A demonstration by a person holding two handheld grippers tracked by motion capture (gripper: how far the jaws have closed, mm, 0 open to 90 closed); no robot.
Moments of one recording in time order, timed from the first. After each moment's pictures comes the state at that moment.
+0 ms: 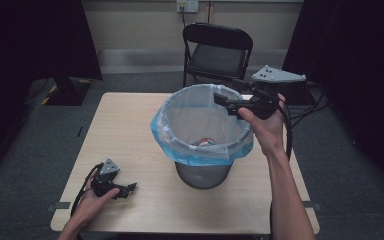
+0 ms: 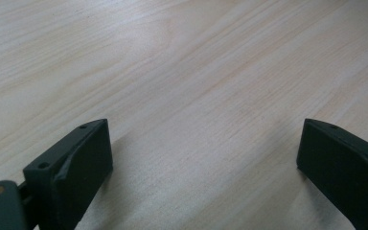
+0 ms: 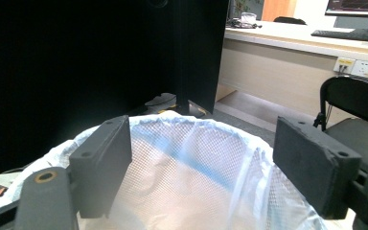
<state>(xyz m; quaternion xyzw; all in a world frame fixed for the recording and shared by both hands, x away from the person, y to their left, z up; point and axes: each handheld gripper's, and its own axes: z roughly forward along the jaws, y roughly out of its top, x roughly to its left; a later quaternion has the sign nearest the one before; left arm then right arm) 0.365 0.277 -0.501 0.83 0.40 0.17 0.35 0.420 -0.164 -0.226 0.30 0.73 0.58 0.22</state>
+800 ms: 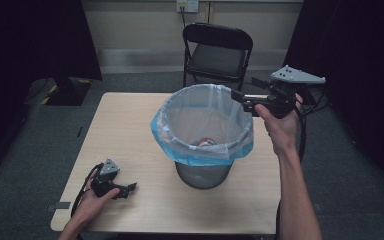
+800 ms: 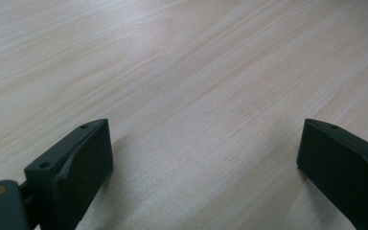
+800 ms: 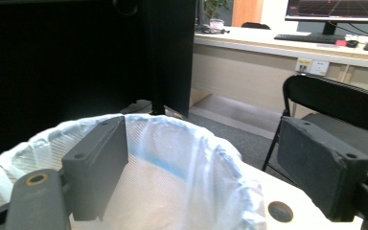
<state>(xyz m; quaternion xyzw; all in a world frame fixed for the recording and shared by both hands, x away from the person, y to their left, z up) 0.365 0.277 -0.501 0.83 0.40 0.17 0.35 0.424 -0.200 -0.228 0.34 0.70 0.57 0.26</state>
